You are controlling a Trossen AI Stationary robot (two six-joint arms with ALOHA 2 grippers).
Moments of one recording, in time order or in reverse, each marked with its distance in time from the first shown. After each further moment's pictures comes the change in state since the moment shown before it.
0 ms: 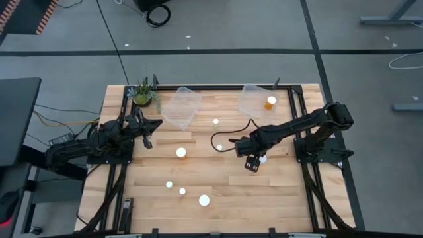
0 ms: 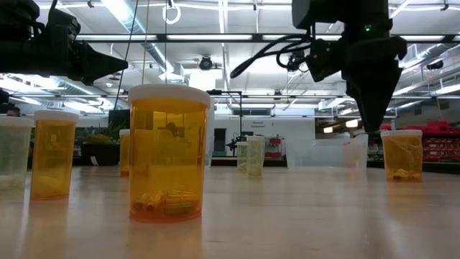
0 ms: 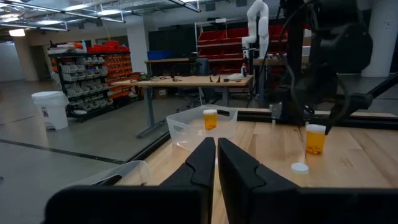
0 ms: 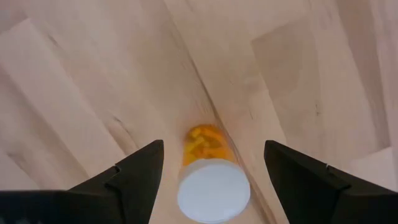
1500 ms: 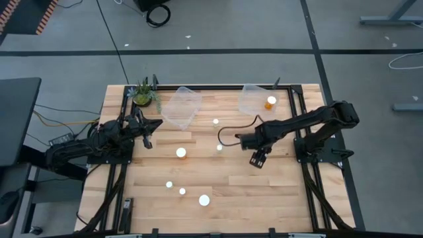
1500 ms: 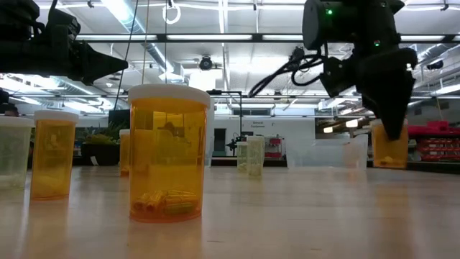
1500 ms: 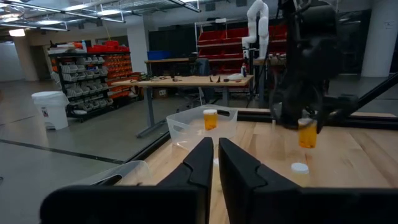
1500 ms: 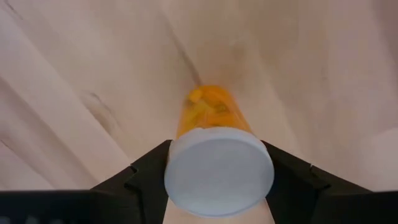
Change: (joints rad) left arm 0.000 0.000 0.000 0.000 0.000 0.000; right arm -0.092 -0.091 -0.131 0.031 -0.111 -0.032
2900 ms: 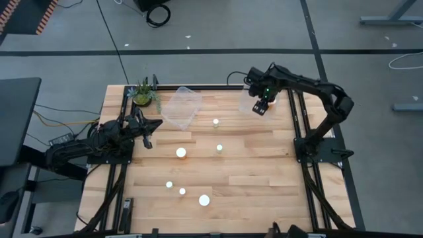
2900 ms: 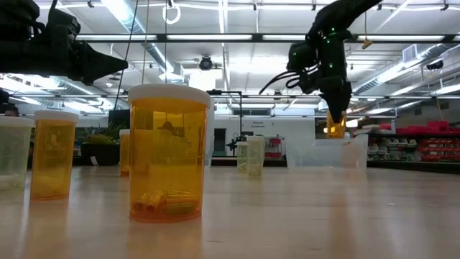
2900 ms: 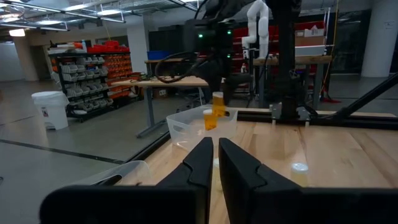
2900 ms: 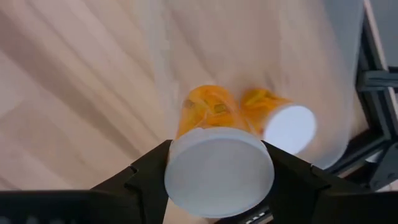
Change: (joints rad) left arm 0.000 0.000 0.000 0.000 0.000 0.000; right arm -0.761 0.076 0.323 -0.194 0.183 -0.675
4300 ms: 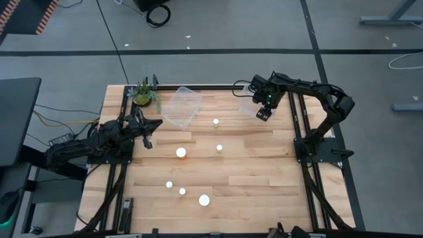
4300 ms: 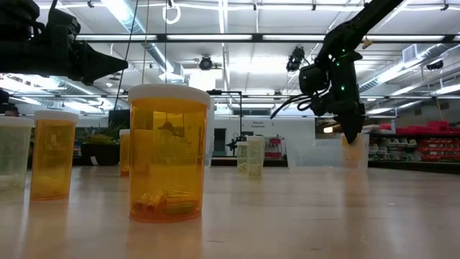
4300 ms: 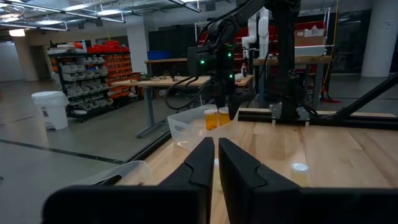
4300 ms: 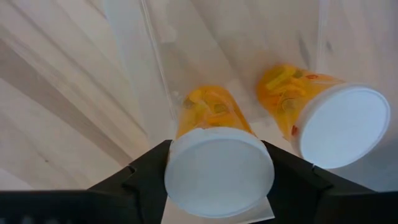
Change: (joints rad) left arm 0.000 0.000 0.000 0.000 0.000 0.000; right arm -0.059 -0.001 -0.222 0.156 -0.031 -0.039
